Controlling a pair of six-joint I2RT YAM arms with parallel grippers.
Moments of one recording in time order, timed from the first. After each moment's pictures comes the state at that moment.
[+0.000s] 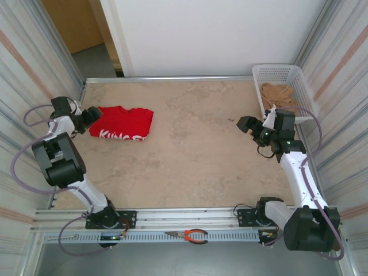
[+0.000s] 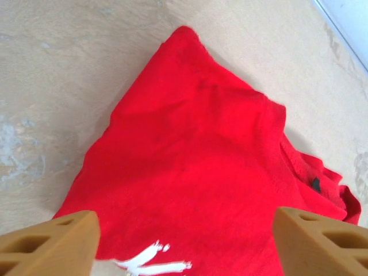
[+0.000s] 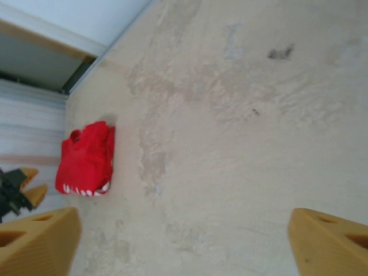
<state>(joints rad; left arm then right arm) 0.43 1.75 1.22 -0.45 0.43 -0.28 -0.06 1.04 0.79 -0.46 -0.52 0.61</state>
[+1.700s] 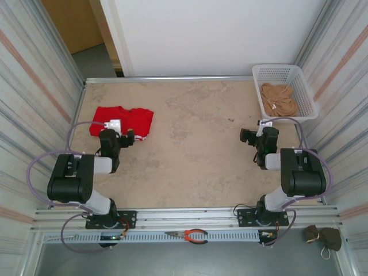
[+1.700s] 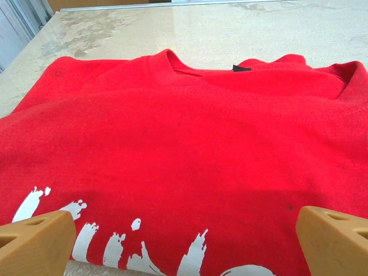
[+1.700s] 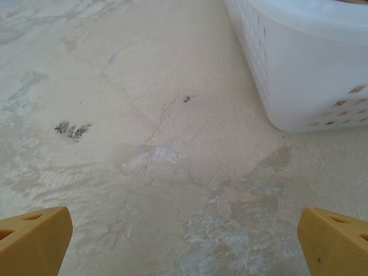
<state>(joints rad) -0.05 1.52 0.39 0.71 -0.13 0.02 -0.05 1.56 0.39 0.69 0.00 0.10</state>
